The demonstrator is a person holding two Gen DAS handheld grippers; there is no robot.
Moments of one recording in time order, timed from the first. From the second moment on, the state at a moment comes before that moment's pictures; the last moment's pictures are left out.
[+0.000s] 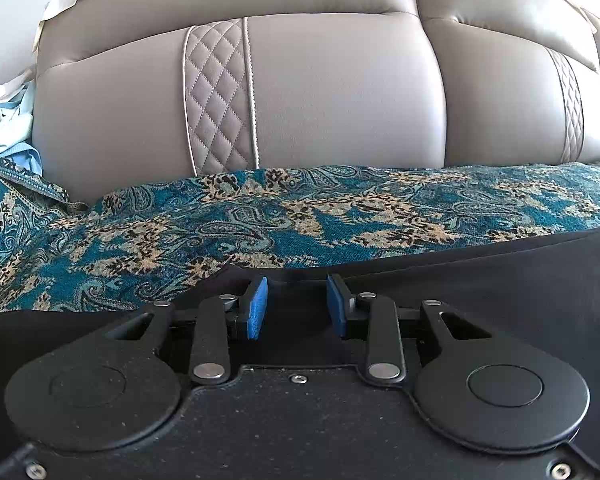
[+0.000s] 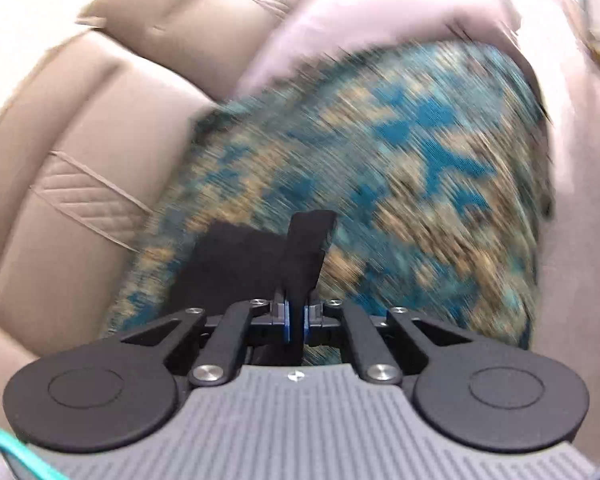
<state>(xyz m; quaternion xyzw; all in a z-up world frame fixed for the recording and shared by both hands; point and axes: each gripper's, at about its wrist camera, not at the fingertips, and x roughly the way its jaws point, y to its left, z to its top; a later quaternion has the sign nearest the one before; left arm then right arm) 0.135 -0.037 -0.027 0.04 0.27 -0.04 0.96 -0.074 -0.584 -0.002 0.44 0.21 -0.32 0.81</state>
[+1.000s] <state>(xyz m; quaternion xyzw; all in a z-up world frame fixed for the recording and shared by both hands) 0.136 -0.036 -0.027 0.04 0.27 -0.04 0.96 0.029 -0.367 -0.006 0.15 0.38 0.03 0.91</state>
